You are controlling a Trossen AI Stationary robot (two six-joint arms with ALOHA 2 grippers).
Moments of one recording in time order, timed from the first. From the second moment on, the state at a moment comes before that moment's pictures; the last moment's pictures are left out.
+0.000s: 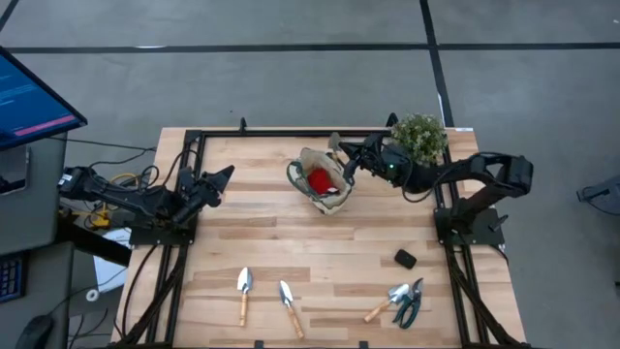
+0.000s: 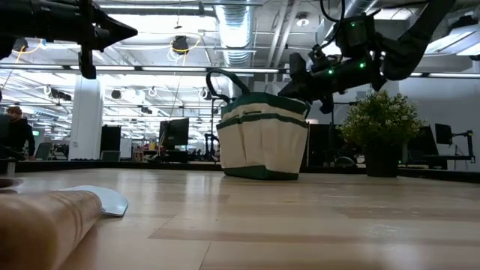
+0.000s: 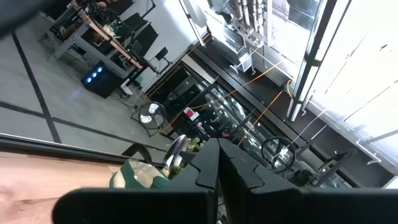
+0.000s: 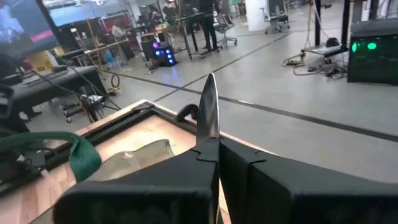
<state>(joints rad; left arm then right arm) -0.27 0.36 0.09 0.86 -0.93 -0.48 -0.38 1.51 0.55 0.88 0.26 0.29</state>
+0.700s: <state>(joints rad) -0.27 0.36 0.09 0.88 -0.93 -0.44 -0.36 1.64 0.55 0.93 0.28 0.30</state>
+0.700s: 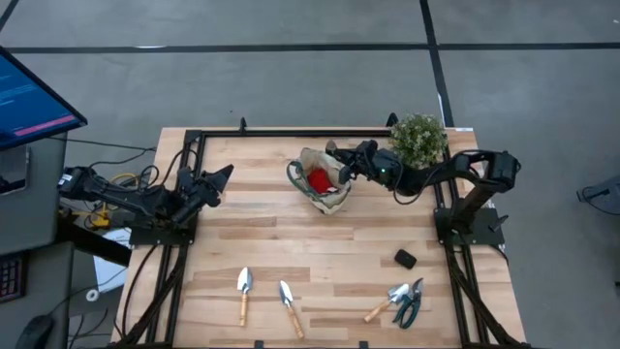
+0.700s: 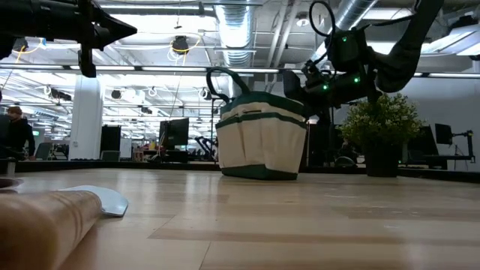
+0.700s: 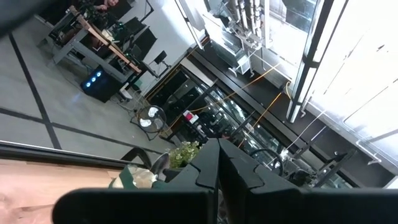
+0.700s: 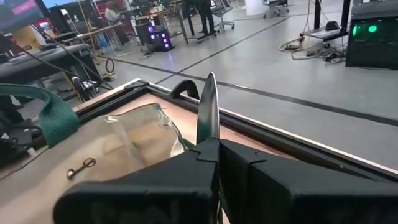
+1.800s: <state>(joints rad) -0.27 0.36 0.09 0.89 -0.78 -0.42 -0.41 1.05 0.60 0.20 0.16 0.24</state>
